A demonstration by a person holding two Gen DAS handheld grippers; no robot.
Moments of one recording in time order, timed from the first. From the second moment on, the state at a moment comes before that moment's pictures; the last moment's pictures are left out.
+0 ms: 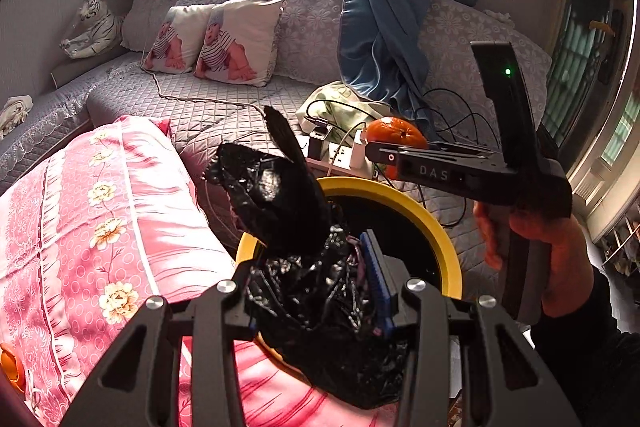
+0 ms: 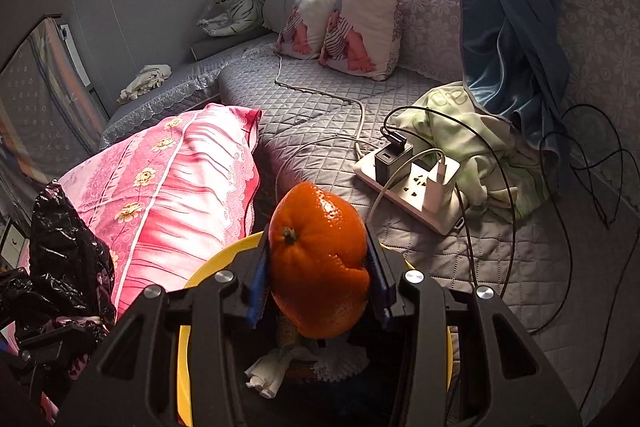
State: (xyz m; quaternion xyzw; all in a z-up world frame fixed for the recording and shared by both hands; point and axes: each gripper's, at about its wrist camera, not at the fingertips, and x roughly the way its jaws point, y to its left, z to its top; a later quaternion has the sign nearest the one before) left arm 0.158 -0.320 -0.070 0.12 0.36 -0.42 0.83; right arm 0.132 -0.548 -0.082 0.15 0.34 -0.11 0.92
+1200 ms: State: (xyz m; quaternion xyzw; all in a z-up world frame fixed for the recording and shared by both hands) left arm 0.182 -0.094 -0.041 0.02 0.34 -0.21 0.92; right arm 0.195 -0.422 -0.048 0.09 0.34 0.02 0.93
